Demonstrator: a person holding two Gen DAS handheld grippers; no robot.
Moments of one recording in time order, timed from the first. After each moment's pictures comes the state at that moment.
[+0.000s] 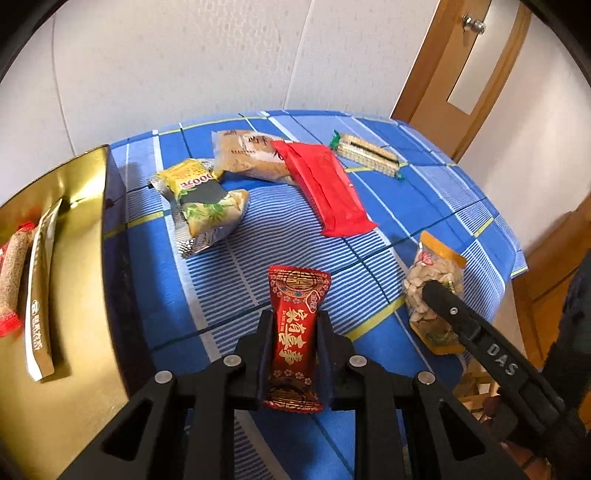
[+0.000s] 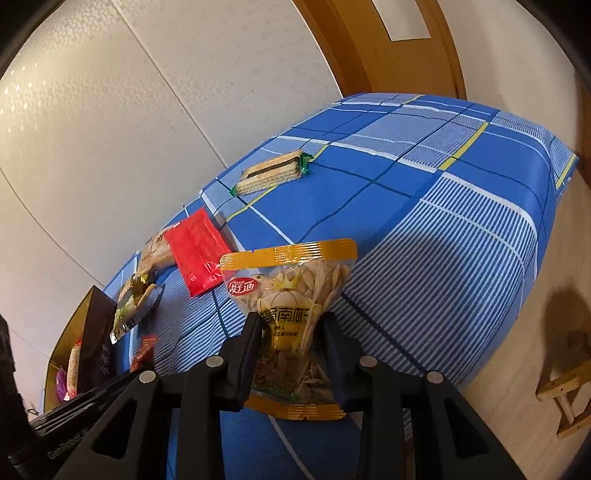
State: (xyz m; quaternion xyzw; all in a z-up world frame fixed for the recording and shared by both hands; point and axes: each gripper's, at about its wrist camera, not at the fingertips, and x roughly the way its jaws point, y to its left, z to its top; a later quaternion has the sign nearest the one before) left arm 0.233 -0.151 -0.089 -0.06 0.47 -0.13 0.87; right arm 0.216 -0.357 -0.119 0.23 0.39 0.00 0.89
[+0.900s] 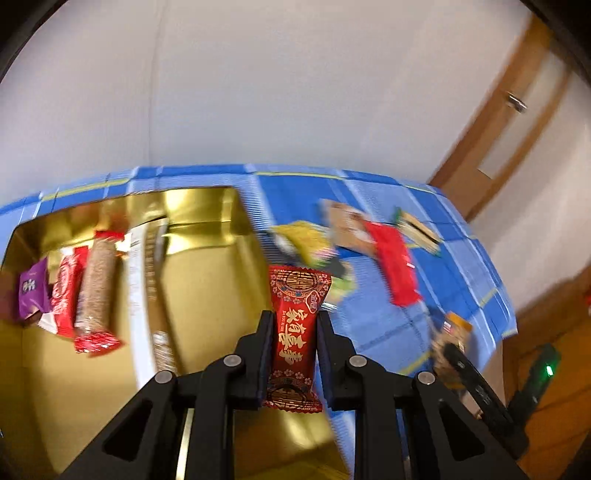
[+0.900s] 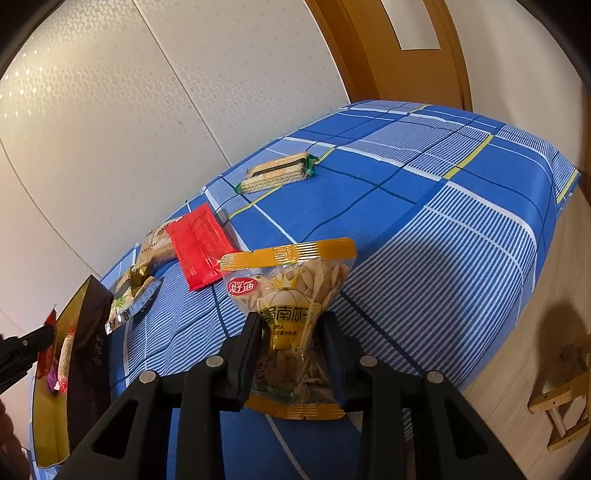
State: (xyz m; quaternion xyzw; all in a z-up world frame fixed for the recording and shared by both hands) left arm 0.246 -0.026 -0.043 -0.15 0.45 -0.07 0.88; right arm 0.215 -0.355 -0.118 0.21 0.38 0.00 0.90
